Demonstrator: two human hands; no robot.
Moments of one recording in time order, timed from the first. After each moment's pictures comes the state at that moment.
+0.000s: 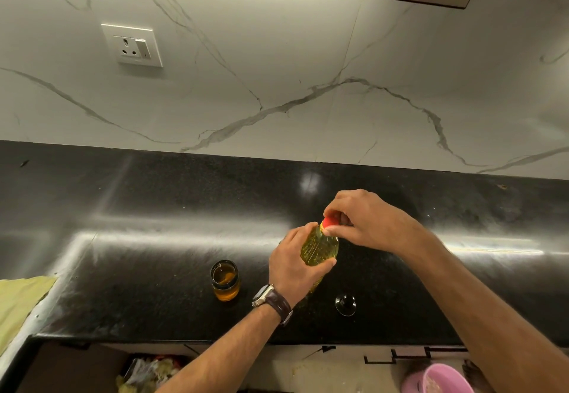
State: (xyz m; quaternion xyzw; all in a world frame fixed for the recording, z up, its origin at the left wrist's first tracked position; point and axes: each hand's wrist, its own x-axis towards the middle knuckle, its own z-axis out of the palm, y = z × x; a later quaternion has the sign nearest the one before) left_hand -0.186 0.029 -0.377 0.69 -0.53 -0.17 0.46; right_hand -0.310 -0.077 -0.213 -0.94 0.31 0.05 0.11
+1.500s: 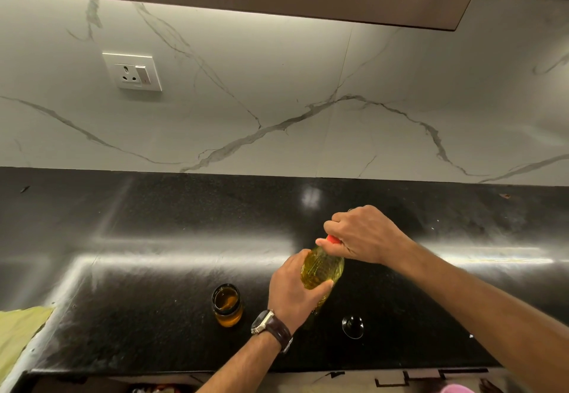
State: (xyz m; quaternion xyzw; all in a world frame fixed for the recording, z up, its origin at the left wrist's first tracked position) left_hand -0.178 0.026 -0.393 0.70 -0.53 -0.21 0.43; right_hand -0.305 -0.111 -0.257 -0.97 0.19 0.00 -0.15
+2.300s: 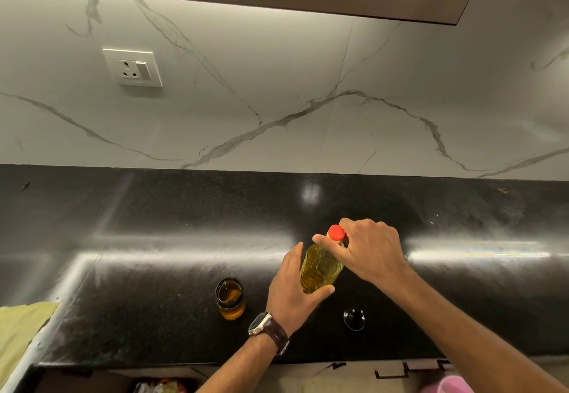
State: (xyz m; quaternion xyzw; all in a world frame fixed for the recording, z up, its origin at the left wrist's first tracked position) left_hand -0.173 0.042 -0.404 0.71 -0.52 -0.26 0.40; right_hand -0.311 -0.061 -0.279 -0.88 0.45 -0.12 -0.05
